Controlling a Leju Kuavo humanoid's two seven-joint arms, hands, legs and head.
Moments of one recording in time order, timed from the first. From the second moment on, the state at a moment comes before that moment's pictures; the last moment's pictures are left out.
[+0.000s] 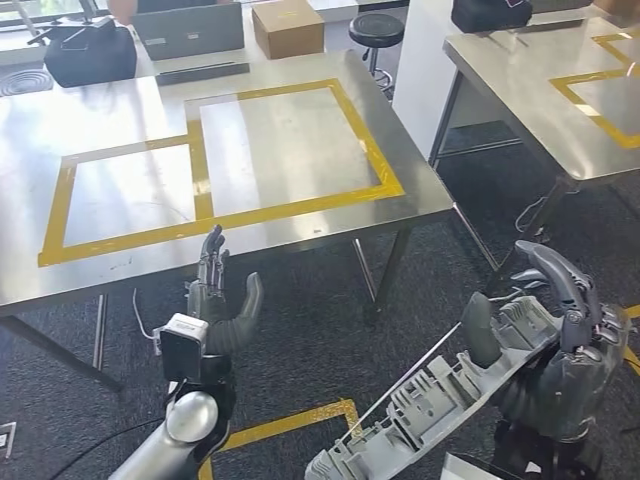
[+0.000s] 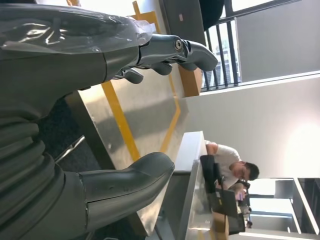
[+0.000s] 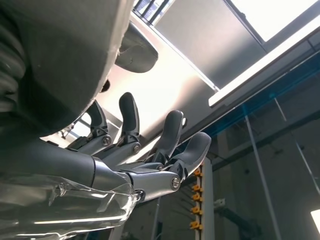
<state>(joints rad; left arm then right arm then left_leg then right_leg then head) -0.18 0.03 -0.65 -1.52 0.06 0.60 -0.55 -0.07 -0.17 0.53 -2.07 1.12 -0.67 -0.08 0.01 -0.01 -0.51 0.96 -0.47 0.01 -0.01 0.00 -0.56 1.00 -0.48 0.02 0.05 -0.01</state>
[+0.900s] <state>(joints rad) -0.19 0.03 -0.66 -1.50 0.06 0.57 -0.56 -0.09 -0.20 0.53 -2.07 1.06 -0.67 -0.02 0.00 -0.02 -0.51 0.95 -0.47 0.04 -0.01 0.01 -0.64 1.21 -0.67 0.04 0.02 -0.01</state>
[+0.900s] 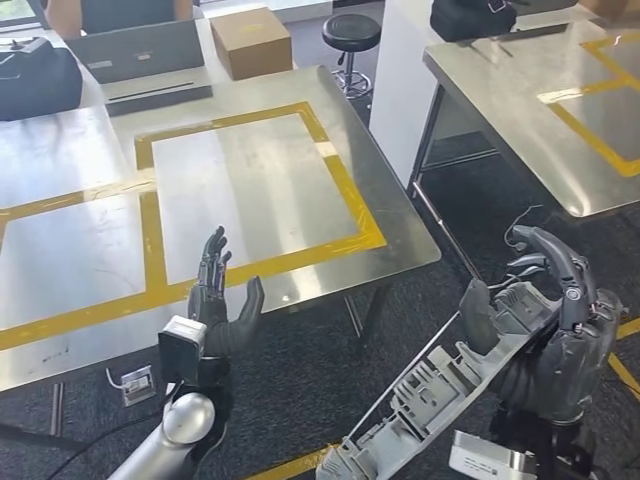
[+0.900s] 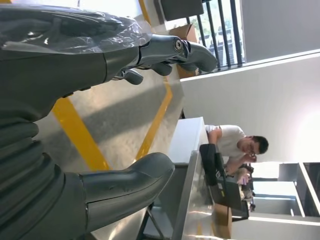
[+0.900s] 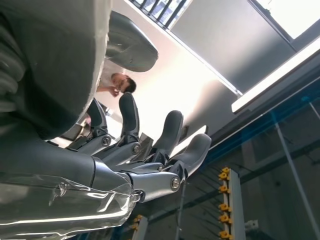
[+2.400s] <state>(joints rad) -0.24 0.02 -0.67 -1.48 0.05 0.60 -0.63 -0.22 -0.25 0.64 -1.91 0.97 -0.67 -0.02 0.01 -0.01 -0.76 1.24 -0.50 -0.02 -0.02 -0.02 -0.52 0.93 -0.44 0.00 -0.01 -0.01</state>
